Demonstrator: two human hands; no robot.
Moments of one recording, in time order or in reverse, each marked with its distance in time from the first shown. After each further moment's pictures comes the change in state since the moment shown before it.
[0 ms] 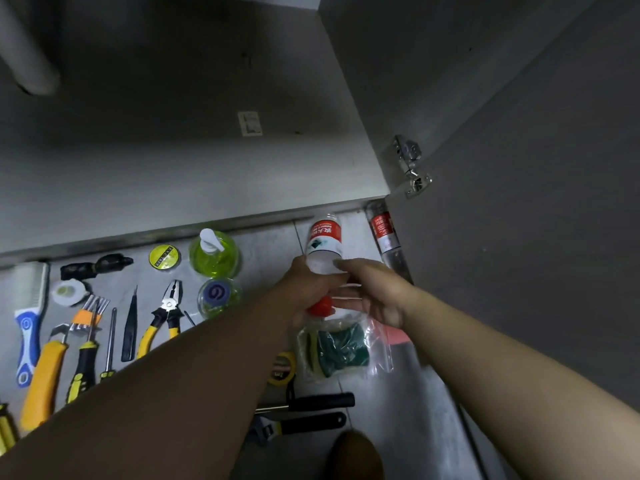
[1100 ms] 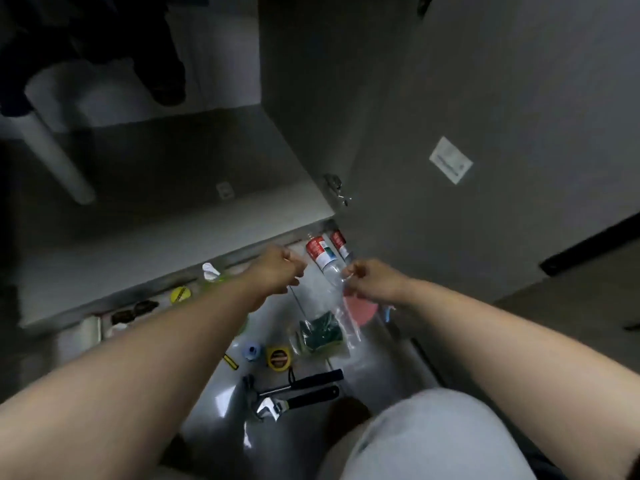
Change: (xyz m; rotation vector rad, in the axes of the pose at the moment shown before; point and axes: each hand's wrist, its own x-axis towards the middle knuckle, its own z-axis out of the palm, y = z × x) left_hand -0.167 0.058 0.030 0.690 0.102 0.322; right_hand -0.184 -0.007 -0.029 -0.839 0.294 -0.358
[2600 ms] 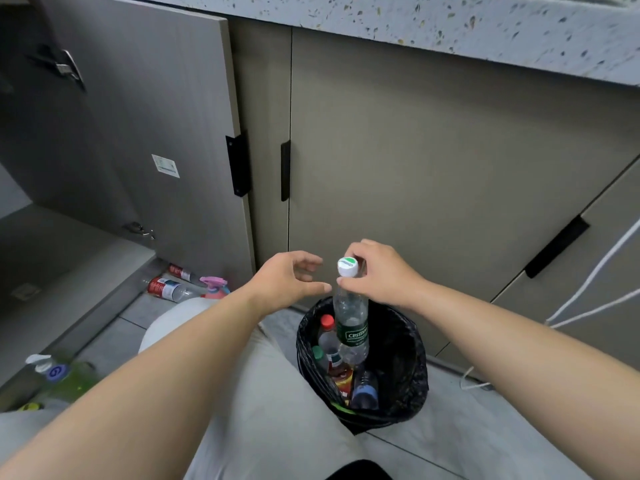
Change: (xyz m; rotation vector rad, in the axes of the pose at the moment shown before) left_hand -0.233 0.076 0.243 0.415 -0.556 0.722; right_hand -0.387 0.174 -0.022 -0.005 0.778 0.045
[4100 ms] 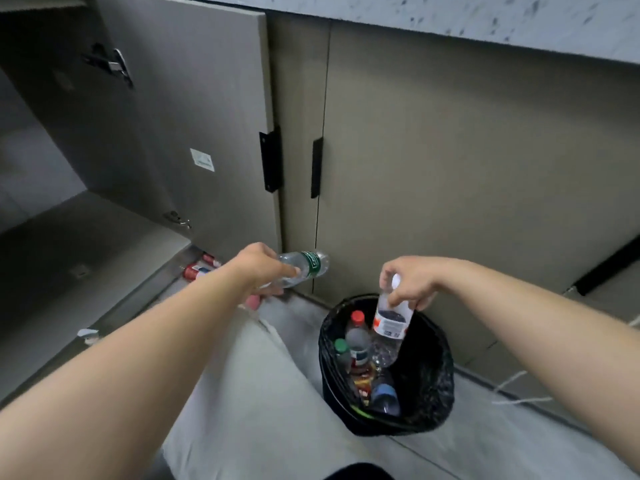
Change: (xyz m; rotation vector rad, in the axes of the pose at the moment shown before) left_hand -0.005 -0.023 -0.061 -0.222 0.229 -0.526; right_hand 0.032 0.007 -0.016 -0.113 -0.643 0.430
